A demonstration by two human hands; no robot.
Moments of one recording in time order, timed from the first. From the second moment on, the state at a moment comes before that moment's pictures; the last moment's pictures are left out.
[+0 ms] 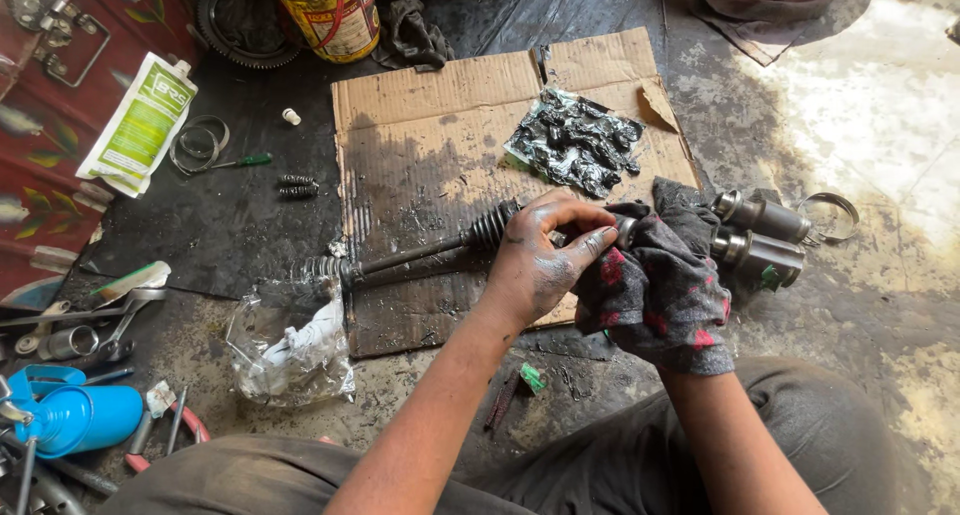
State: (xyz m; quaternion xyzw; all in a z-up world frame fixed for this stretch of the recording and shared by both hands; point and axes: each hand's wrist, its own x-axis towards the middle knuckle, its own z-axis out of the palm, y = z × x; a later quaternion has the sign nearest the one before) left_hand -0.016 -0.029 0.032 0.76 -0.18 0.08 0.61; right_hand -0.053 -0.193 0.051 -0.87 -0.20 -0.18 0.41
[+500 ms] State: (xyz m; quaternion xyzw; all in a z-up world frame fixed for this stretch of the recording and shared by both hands) left_hand -0.021 -0.019 0.052 0.85 -0.20 0.00 0.49; right_hand -0.058 -0.189 0.034 -0.90 -0.13 -0.06 0.40
